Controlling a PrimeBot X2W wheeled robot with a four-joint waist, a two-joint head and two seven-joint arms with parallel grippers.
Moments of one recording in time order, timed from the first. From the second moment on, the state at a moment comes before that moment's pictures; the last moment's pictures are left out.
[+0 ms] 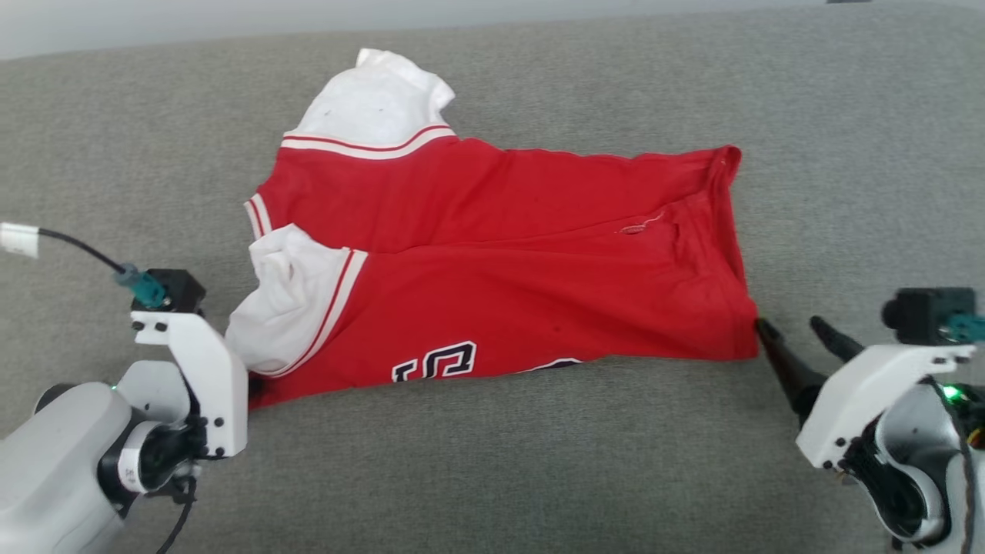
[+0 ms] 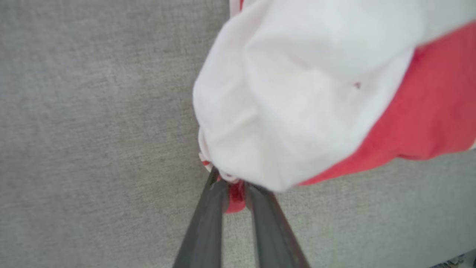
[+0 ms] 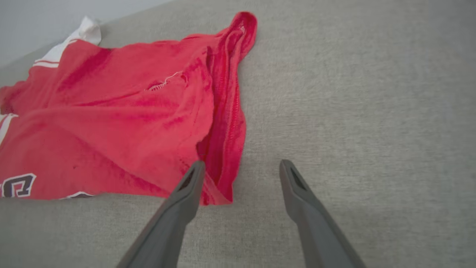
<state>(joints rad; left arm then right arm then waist) -0.60 0.80 -0.89 0.26 -1.18 0.22 0.56 -0.15 -0.13 -0.09 -0.04 0.41 0.13 0.54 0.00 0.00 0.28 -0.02</state>
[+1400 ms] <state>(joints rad) -0.56 0.91 -0.89 -0.07 -1.18 0.35 0.61 -0.24 -0.39 0.03 -0.03 0.55 0.13 1.05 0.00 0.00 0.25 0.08</state>
